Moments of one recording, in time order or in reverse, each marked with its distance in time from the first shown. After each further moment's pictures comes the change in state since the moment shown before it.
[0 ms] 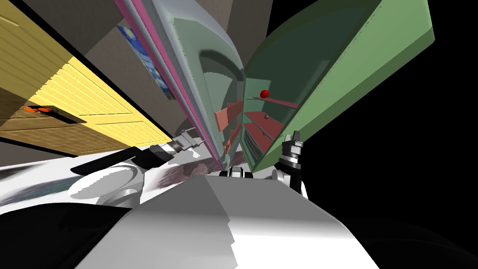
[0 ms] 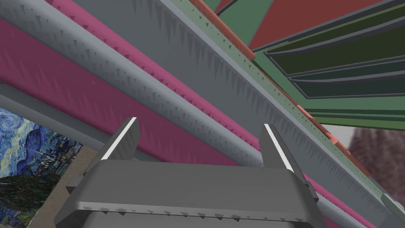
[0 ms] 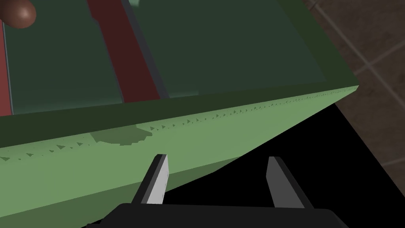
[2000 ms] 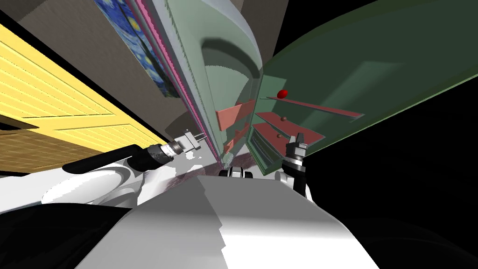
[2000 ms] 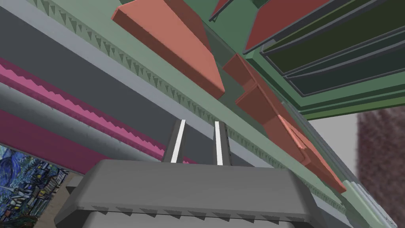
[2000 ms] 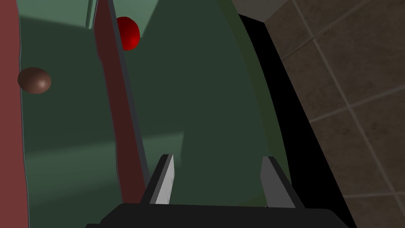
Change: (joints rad) left arm -0.010 0.030 -0.008 -0.082 0.119 0.079 -0.023; right arm 0.022 0.002 -0.057 -0.004 -0.010 -0.006 0.011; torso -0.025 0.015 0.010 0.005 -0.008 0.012
